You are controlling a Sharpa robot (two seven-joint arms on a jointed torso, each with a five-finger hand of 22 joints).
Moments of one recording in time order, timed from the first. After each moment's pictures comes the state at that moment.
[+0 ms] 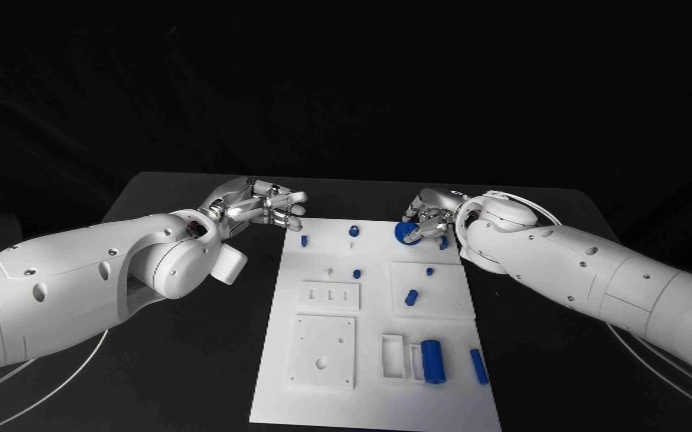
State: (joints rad) left arm 1.39 -0.84 -0.18 1.42 -0.20 -0.16 0.26; left_hand 1.26 0.03 0.03 -0.02 0.06 1.03 0.12 0.08 0.15 1.26 0.08 0.07 0.07 1.23 0.06 0.24 0.22 0.01 1.00 0.04 0.33 0.08; right arm 1.17 -0.57 0.14 1.03 -1.52 -0.11 -0.12; right_hand 1.27 -0.05 0.08 -0.20 0.29 0.98 0.11 0.06 0.06 1.29 -0.01 0.88 0.98 1.45 -0.08 1.06 1.12 0.08 1.44 -0.09 0.30 0.90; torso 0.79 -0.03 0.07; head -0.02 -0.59
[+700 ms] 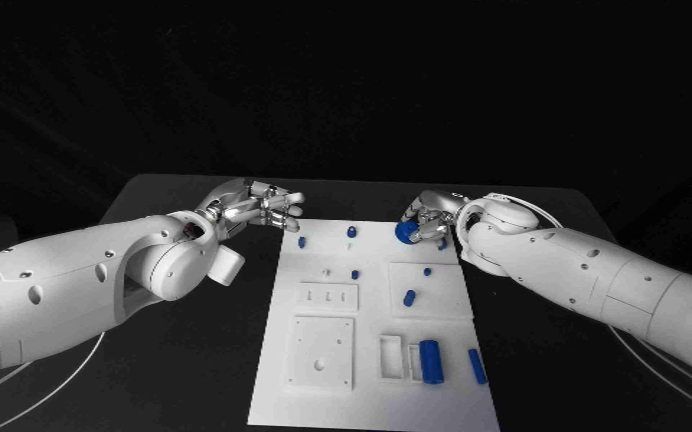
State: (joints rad) left arm 1.39 -0.84 -0.18 1.41 -0.20 -0.16 0.26; left_hand 1.26 0.03 0.03 -0.02 0.06 1.03 0.12 0.08 0.15 1.26 0.08 0.07 0.07 1.23 0.06 0.24 0.22 0.01 1.00 0.04 0.33 0.08; right arm 1.16 -0.59 0.14 1.03 -1.51 -0.11 -0.10; right_hand 1.19 -0.08 0.34 -0.28 0.56 0.88 0.12 0.06 0.06 1.28 -0.01 0.87 0.97 1.45 -0.08 1.06 1.13 0.08 1.43 -0.09 0.31 1.00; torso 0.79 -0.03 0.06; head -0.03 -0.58
